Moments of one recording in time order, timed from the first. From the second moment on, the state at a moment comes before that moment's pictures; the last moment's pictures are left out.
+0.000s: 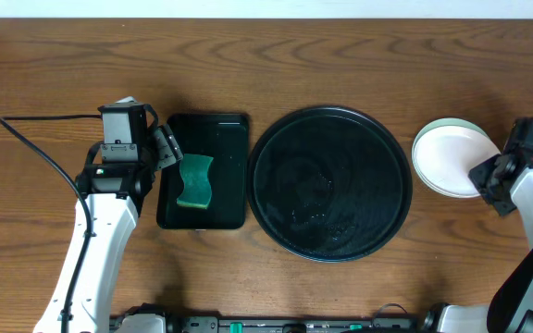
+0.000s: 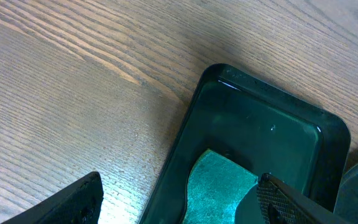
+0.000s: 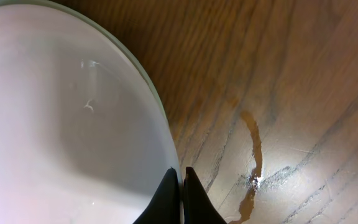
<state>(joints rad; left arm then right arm) 0.01 1.28 0.94 -0.58 -0.11 -0.38 -0.38 1.58 0.94 -0.64 0.17 0.68</state>
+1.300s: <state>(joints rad) 0.01 1.28 0.94 -0.58 -0.11 -0.38 -0.24 1.58 0.89 -0.44 -0.27 0.20</state>
